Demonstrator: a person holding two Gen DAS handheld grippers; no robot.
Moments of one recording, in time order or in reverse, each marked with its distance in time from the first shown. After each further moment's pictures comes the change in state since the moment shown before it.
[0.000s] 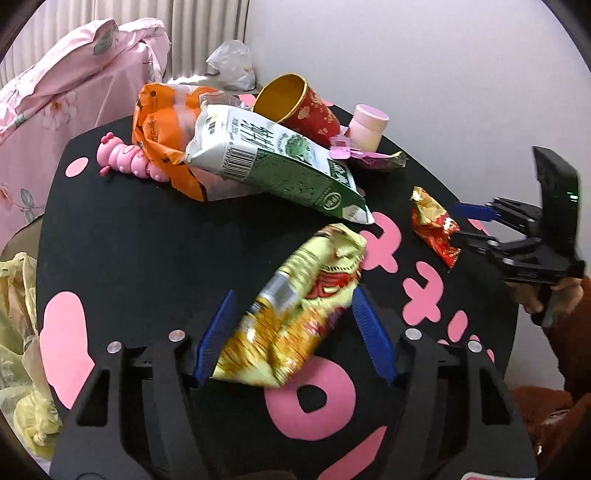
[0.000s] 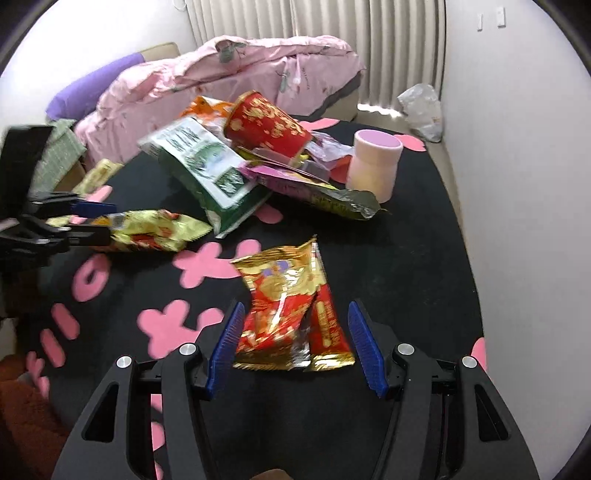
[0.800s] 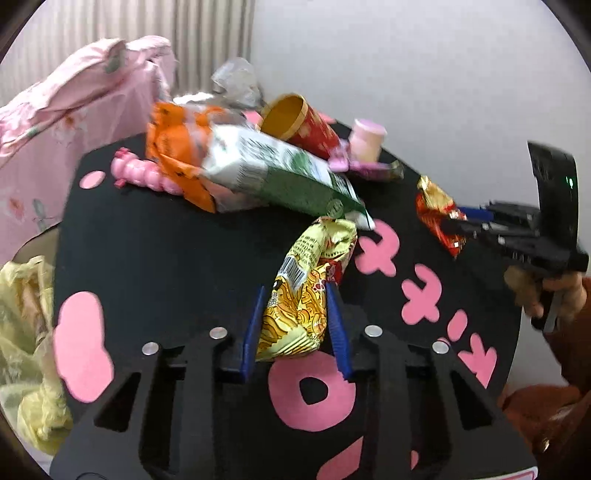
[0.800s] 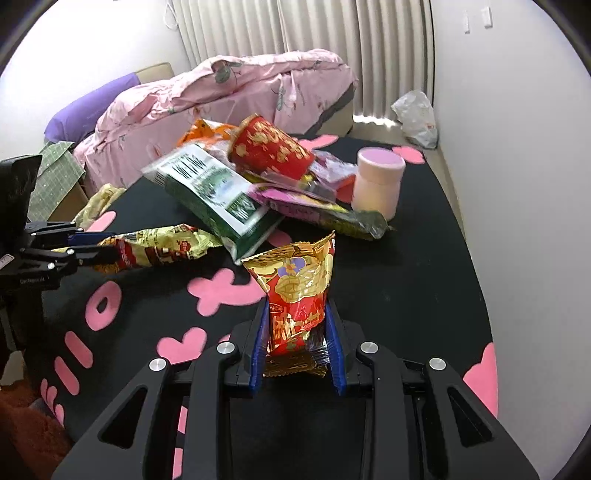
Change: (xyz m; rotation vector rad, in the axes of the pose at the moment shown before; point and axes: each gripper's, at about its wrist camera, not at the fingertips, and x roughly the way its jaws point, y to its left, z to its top) left arm -0.022 -0.003 -0.010 -0.003 -0.090 0.052; right arm -0.013 0.008 0.009 0.049 -0.074 0.023
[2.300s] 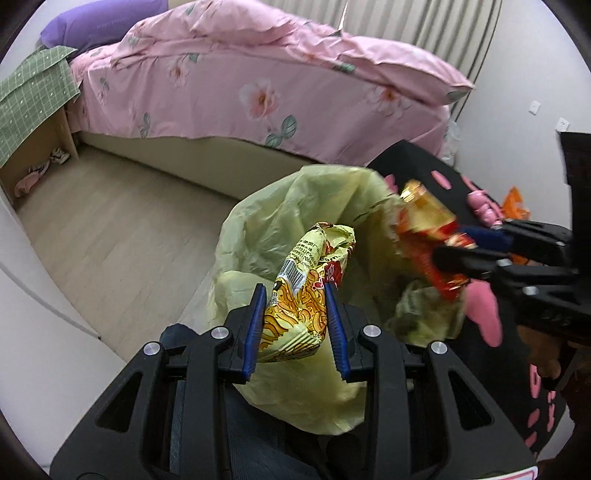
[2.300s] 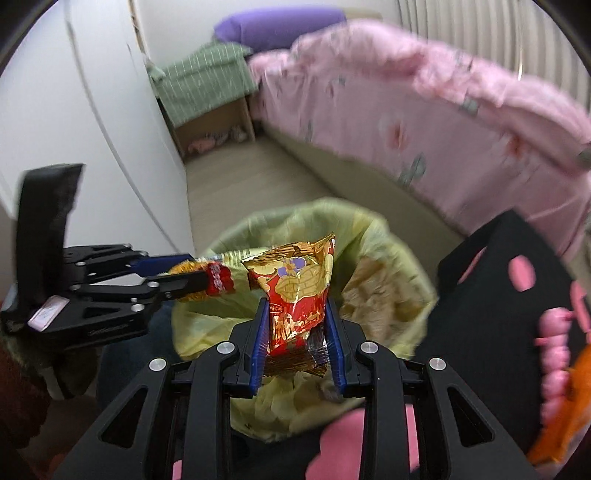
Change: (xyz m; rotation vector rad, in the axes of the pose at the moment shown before) left arm -0.119 0.276 -0.133 -0.624 -0.082 0.431; right arm 0.176 0.395 0.146 -0.536 0.190 0.491
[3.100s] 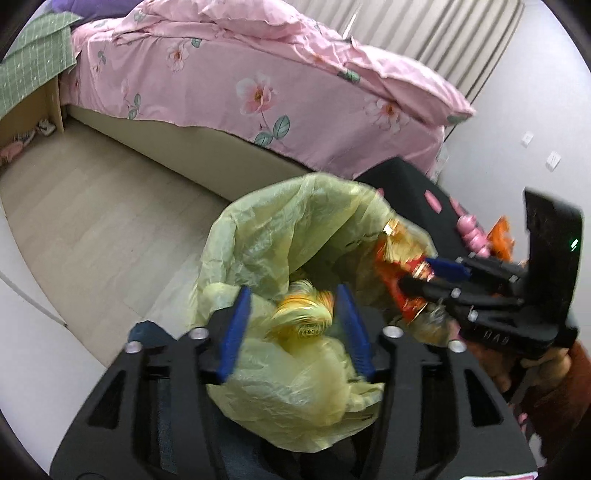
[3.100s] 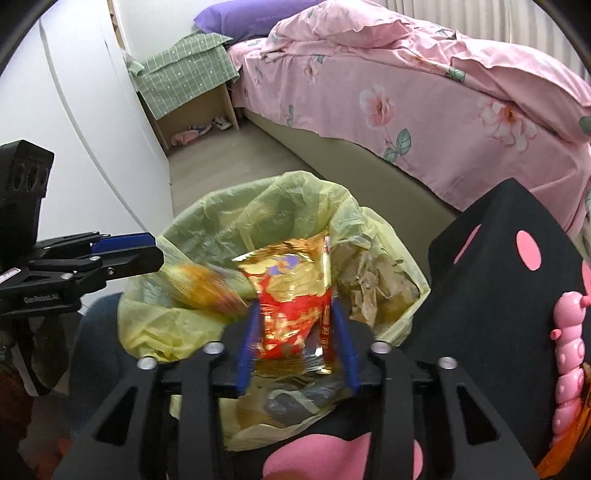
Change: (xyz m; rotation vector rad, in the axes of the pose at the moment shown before) left arm 0.005 0.021 0.012 -0.122 -0.024 -0.147; right arm 0.023 -0.030 -0.012 0.040 0.015 -0.028
